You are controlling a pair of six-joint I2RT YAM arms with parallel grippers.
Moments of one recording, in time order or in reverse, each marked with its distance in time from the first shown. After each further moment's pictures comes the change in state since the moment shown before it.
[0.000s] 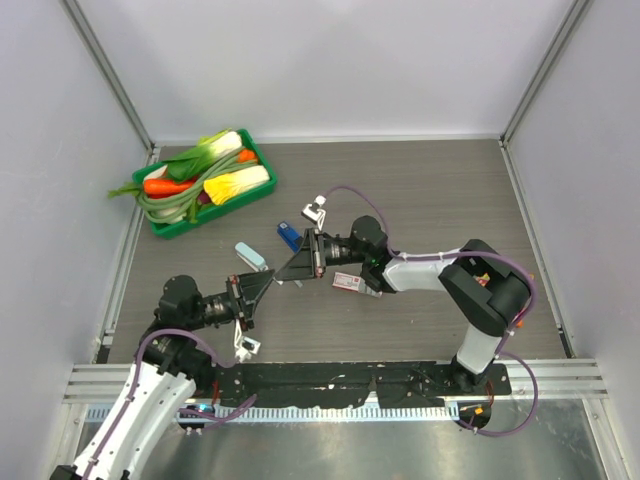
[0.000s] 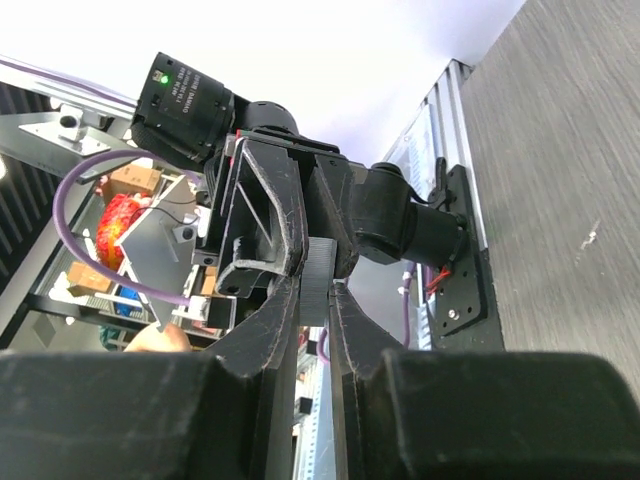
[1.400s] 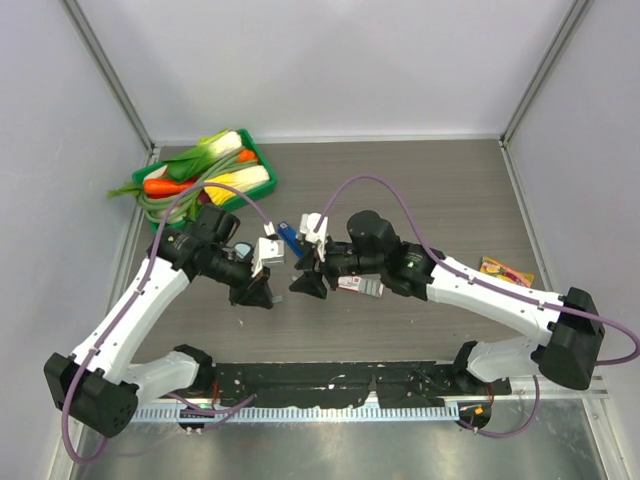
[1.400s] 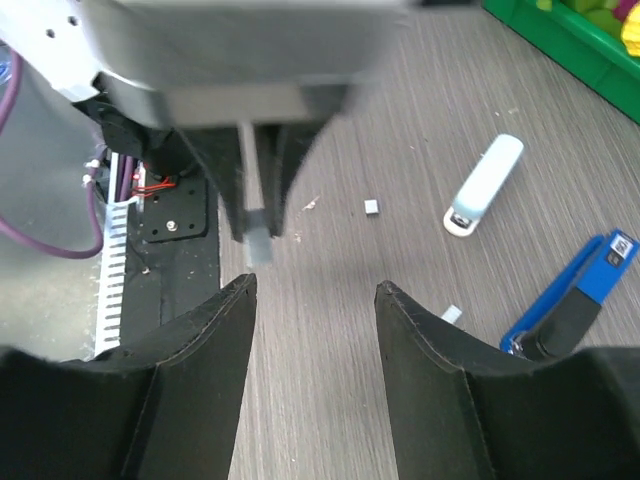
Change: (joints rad) left arm -0.062 0.769 0.747 -0.963 -0.028 -1.051; right arm 0.159 -0.452 0.212 -1.149 0.423 -1.354
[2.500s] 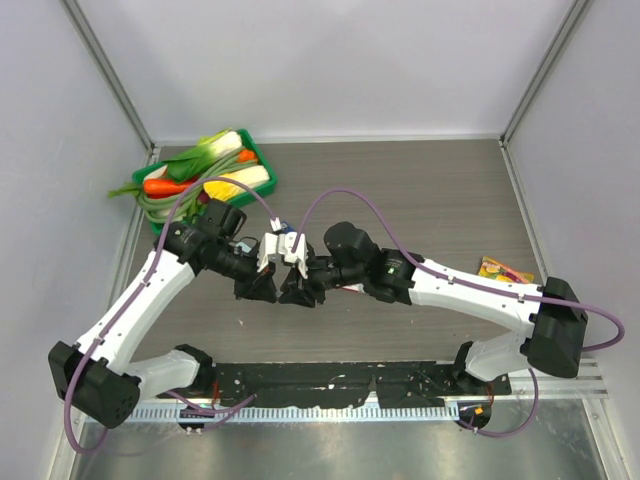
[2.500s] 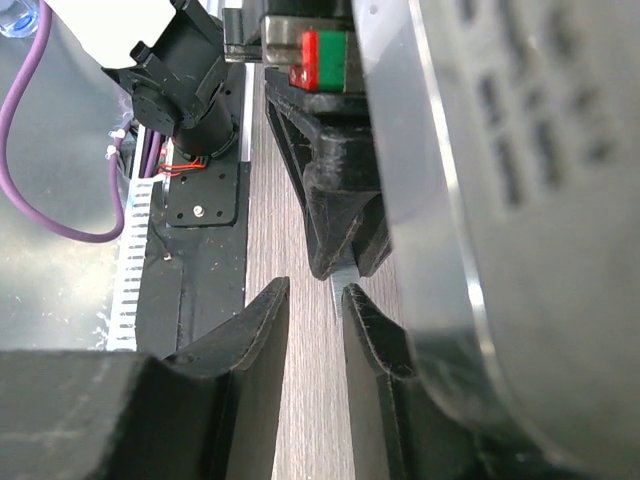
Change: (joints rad) left arm -0.032 0.046 0.031 0.050 -0.030 -0.020; right arm 0.116 0.094 0.048 -0.018 -0.002 -0.048
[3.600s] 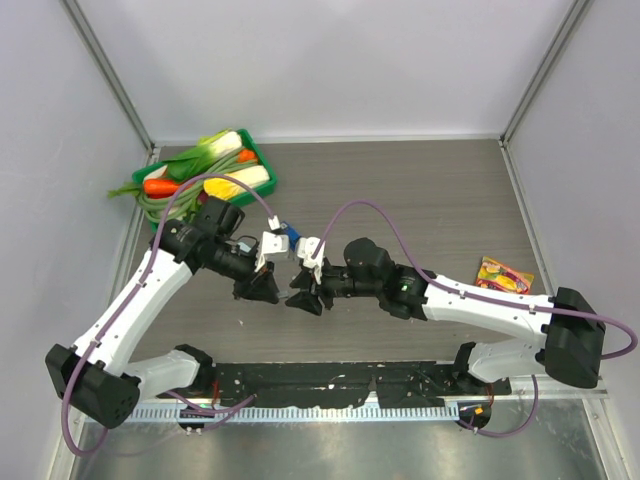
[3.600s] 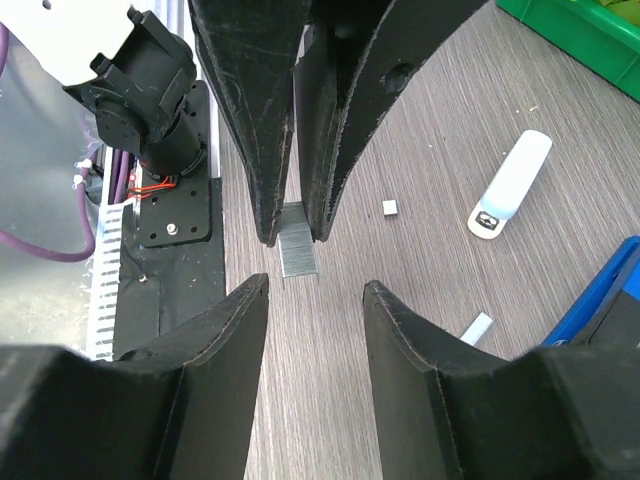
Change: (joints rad) left arm -0.002 0.001 0.048 -0.052 0.073 0.045; right arm 0.008 -0.112 -0.214 0.233 0.116 0.083
